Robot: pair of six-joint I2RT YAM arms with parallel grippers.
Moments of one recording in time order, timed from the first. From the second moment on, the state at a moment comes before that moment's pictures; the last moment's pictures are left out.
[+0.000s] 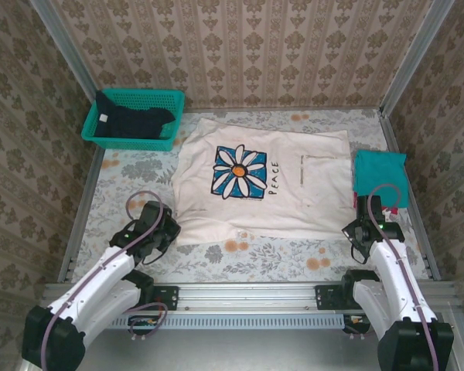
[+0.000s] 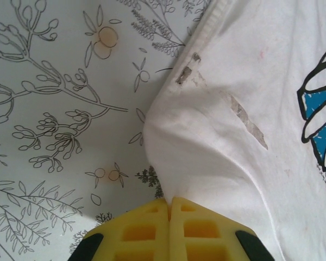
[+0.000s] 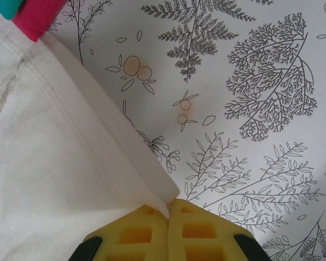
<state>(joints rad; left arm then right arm) -0.47 0.77 0.40 -0.58 -0.01 -1.21 -0.11 0.79 0.50 -0.94 0.20 0.92</state>
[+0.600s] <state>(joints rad) -0.27 1.13 0.79 -0.55 0.08 -0.87 -0.11 1.08 0.78 -0.76 0.21 0.83</state>
